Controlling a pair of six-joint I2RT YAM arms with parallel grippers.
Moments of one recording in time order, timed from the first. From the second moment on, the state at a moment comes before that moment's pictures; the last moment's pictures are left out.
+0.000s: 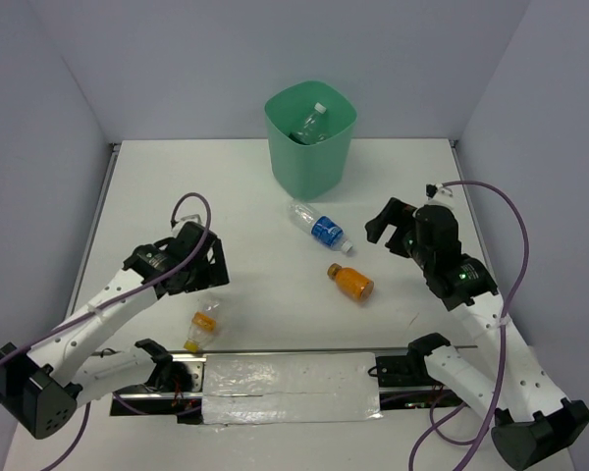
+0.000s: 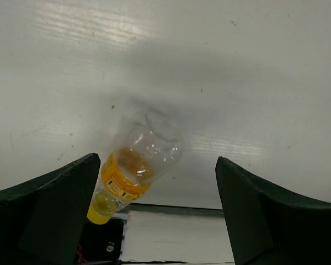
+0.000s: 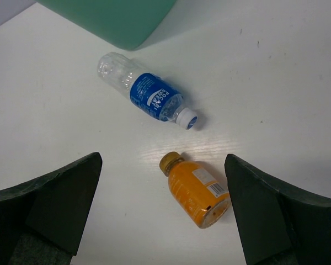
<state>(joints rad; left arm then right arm) -0.58 1.03 0.88 -0.93 -0.28 -0.74 0.34 0.77 0.86 -0.57 0.16 0.62</state>
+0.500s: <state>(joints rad) -0.67 1.13 0.84 -1.03 -0.26 -0.98 0.34 0.79 0.86 -0.56 0.14 0.62</state>
